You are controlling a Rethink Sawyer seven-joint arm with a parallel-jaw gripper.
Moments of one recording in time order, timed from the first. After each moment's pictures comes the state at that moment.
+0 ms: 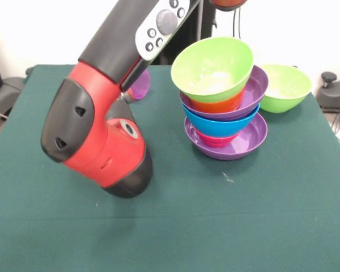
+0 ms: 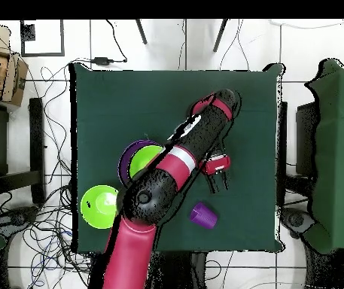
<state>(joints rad) -0.22 0.59 -1.44 0.44 0.39 2.09 3.45</state>
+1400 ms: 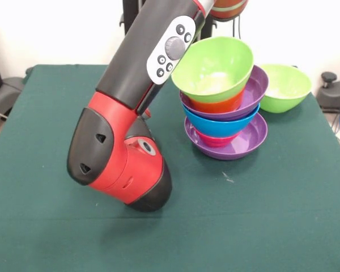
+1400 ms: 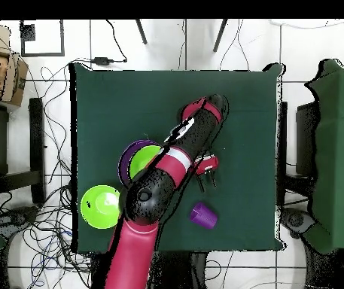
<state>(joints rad) -0.23 0.66 -1.49 0.37 0.50 2.09 3.45</state>
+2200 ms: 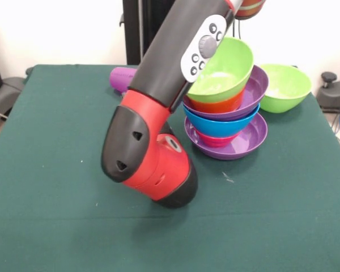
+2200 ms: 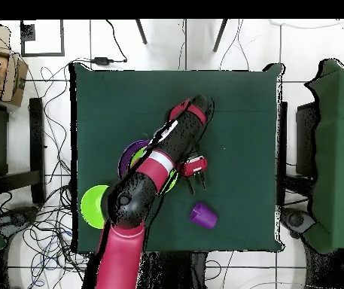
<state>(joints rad) -0.13 0.66 -1.47 0.43 0.51 2.09 3.45</state>
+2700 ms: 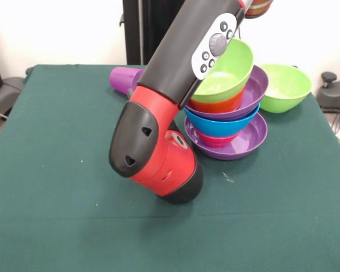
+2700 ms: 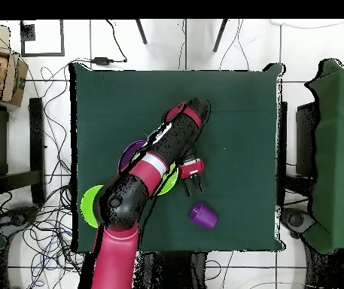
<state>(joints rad) -0.10 0.66 -1.46 0.48 0.51 2.09 3.45</state>
